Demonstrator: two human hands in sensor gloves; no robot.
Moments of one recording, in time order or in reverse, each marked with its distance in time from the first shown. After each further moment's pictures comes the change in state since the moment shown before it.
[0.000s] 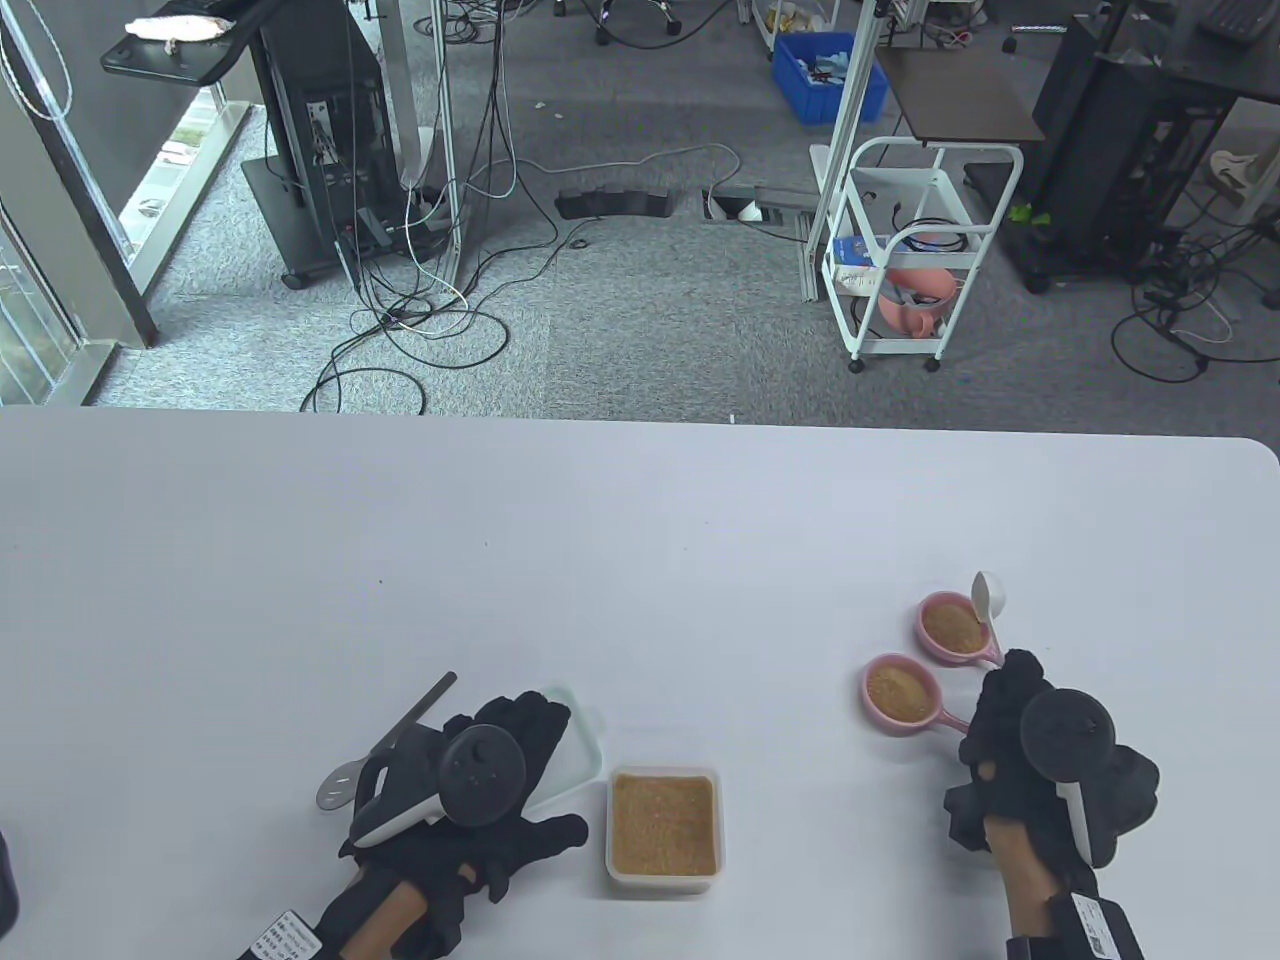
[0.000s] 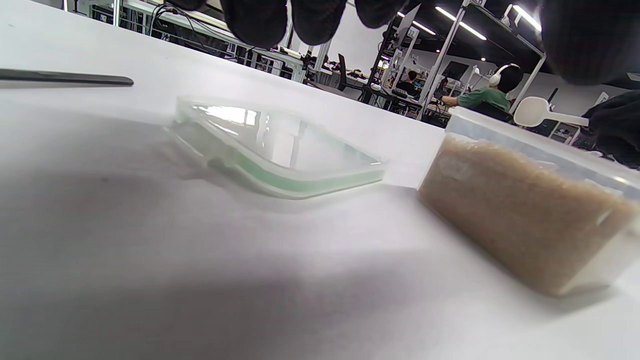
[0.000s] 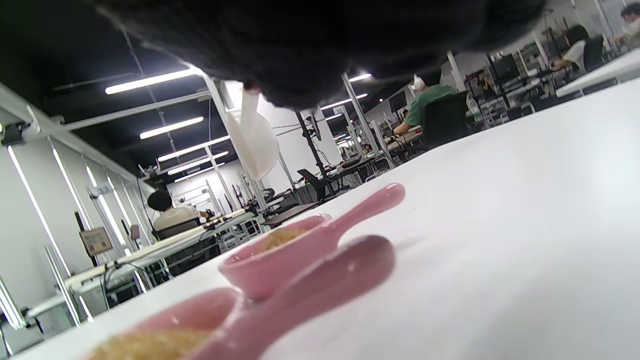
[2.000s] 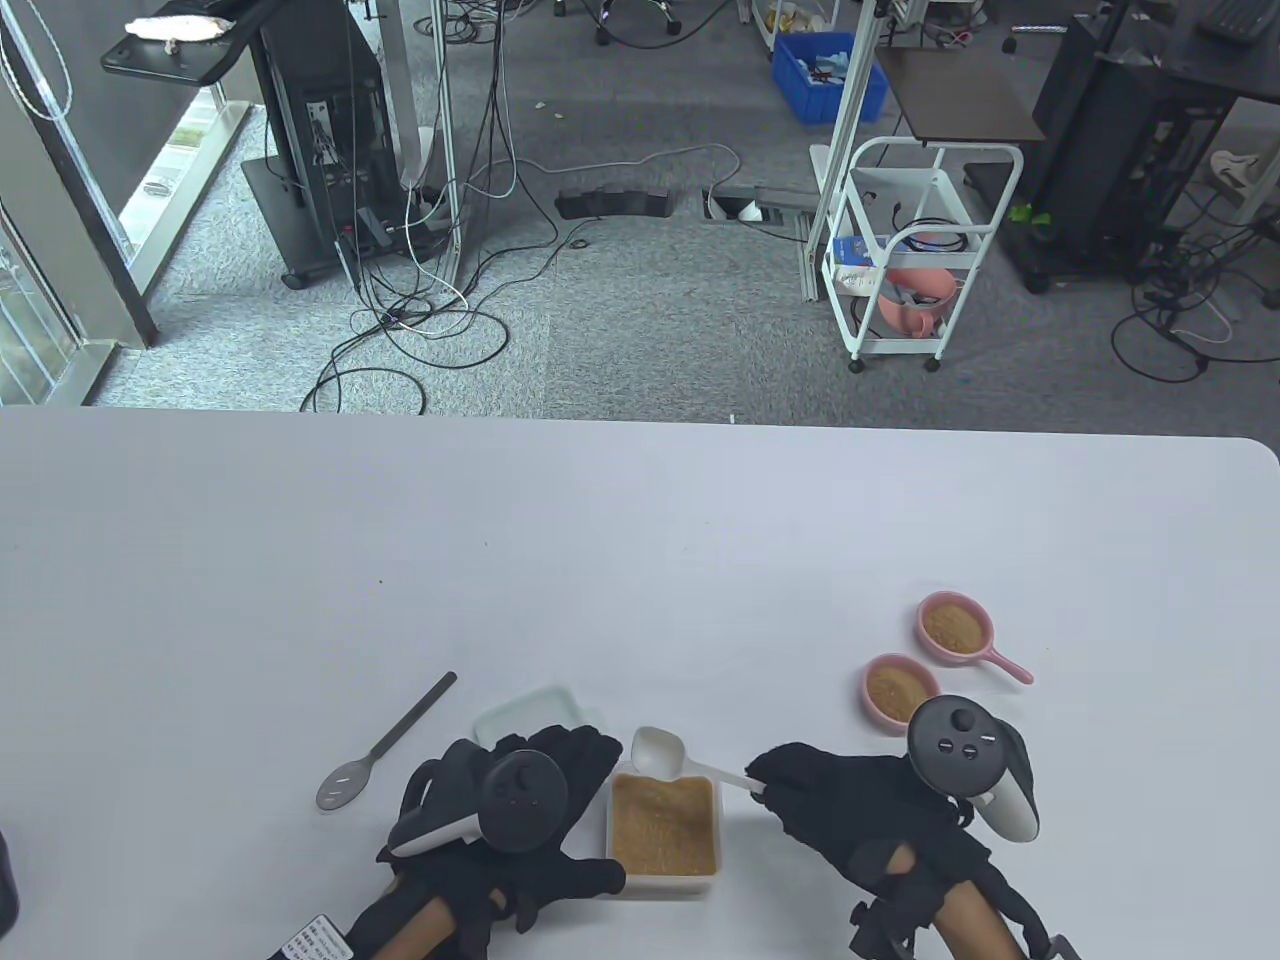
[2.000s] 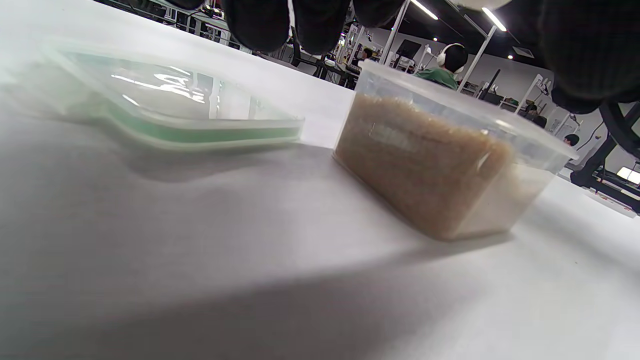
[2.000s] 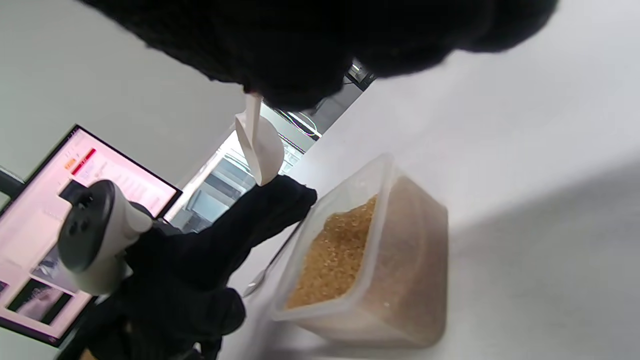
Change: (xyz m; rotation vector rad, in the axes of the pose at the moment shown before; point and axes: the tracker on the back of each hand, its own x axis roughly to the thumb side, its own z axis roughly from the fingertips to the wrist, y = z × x) left_hand 0.031 -0.021 -0.007 -0.073 -0.147 0.000; right_hand 0.114 0.014 0.087 0.995 -0.630 -0.445
